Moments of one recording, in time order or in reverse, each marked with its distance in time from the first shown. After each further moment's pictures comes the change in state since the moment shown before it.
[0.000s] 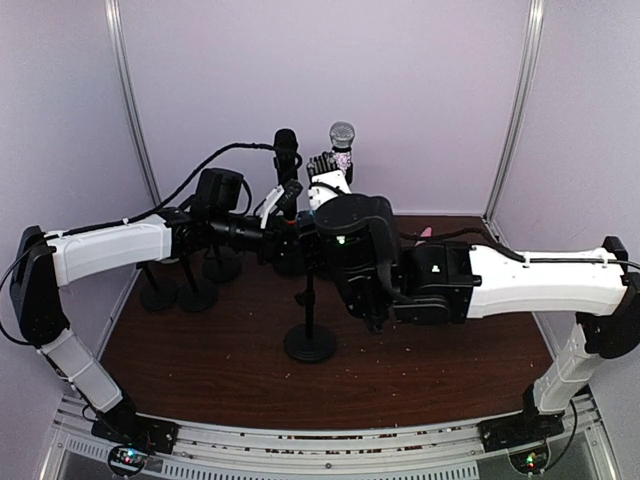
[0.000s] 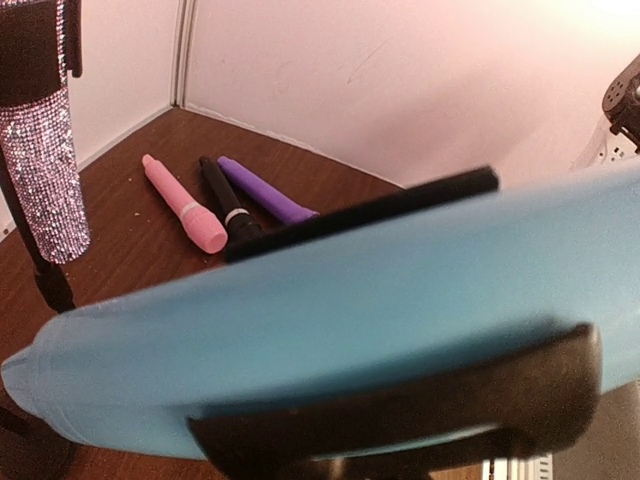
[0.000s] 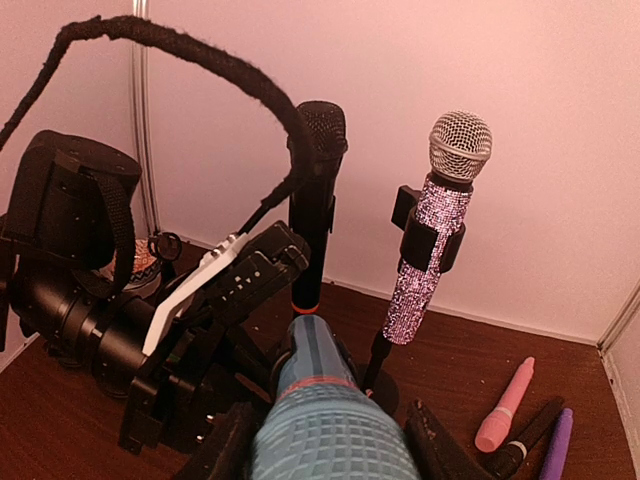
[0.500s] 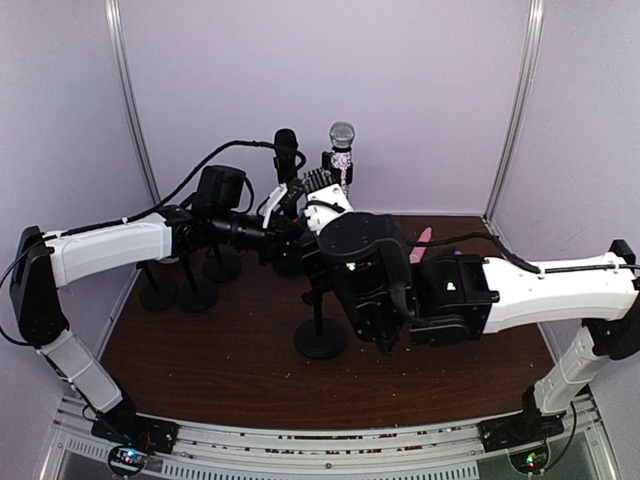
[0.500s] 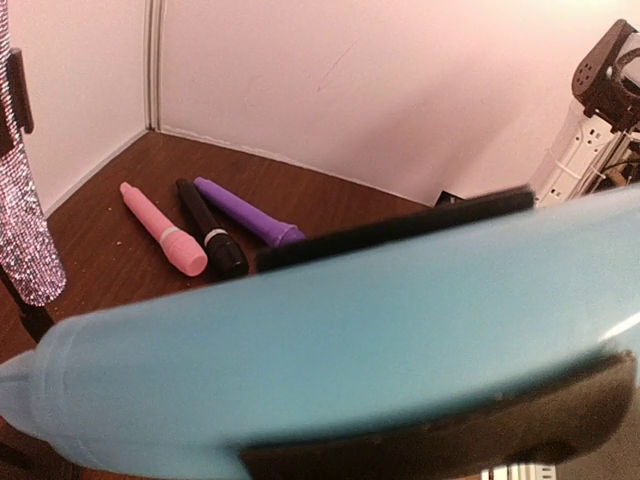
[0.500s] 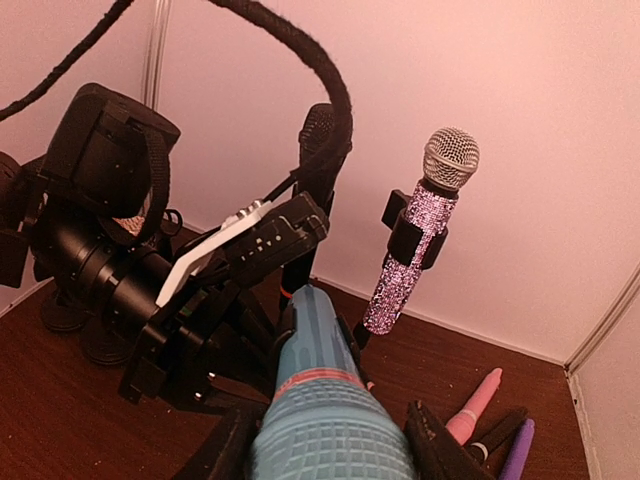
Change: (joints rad) left arm -0.016 -0.002 0.021 -0.008 0.029 0.056; right arm 0.085 -0.041 -0.034 -0.027 0.093 -0.097
